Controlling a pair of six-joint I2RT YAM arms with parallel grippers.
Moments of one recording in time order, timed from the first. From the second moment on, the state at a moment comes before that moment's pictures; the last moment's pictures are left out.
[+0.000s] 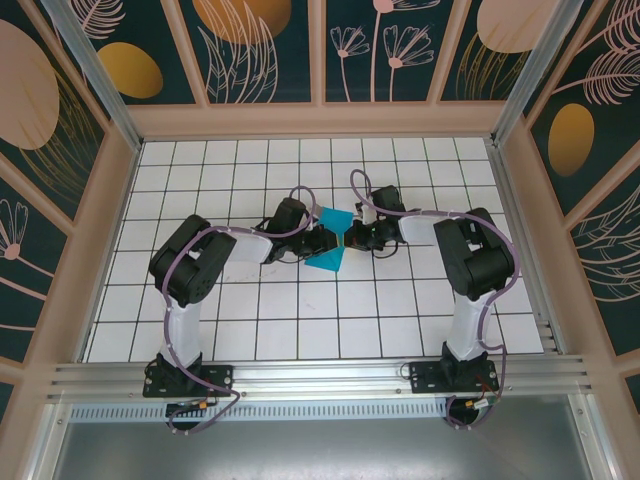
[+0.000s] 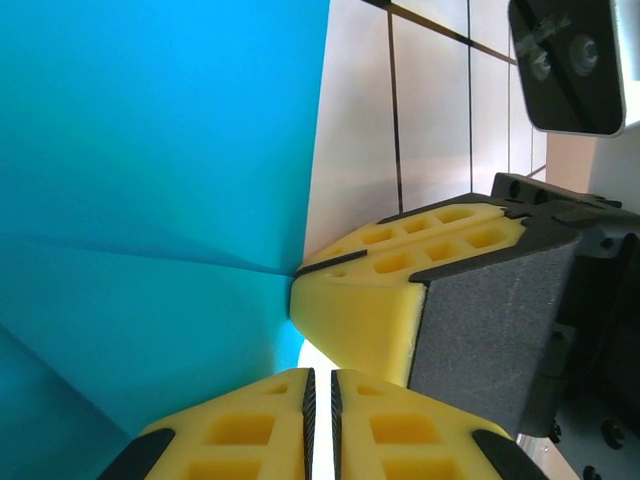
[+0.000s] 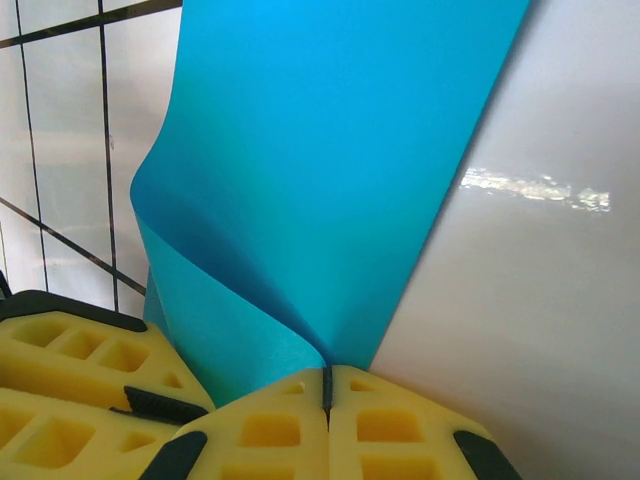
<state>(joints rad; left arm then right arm) -0.61 2.02 1.01 0.30 0.57 -0.90 0.41 1.92 1.03 -0.15 -0.57 0.47</state>
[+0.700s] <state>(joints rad) -0.61 2.02 1.02 0.29 0.56 -0.90 0.41 1.92 1.03 -0.14 -0.58 0.47</state>
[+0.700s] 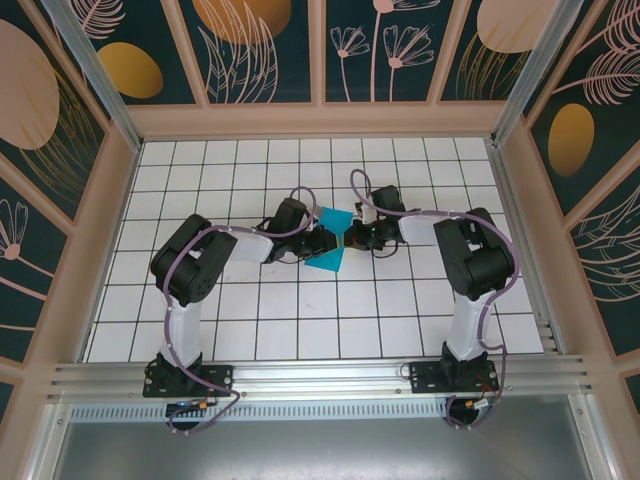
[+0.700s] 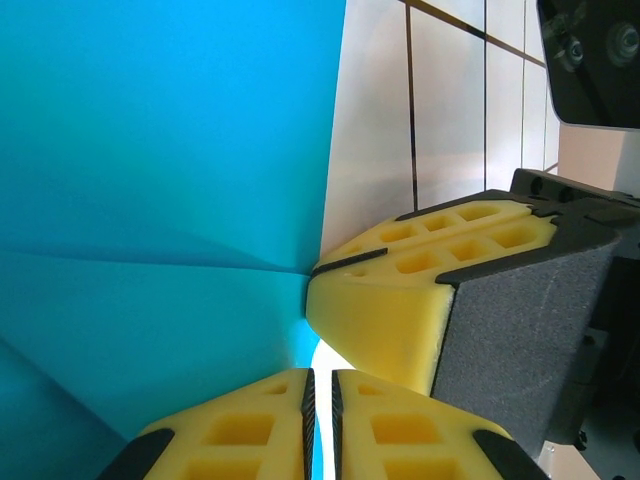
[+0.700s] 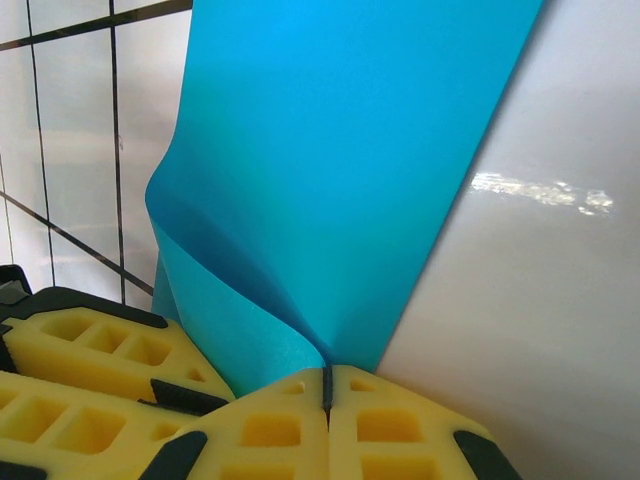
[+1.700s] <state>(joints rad) -0.61 2.02 1.02 0.27 0.52 -0.89 0.41 1.92 1.03 -0.13 -0.58 0.47</state>
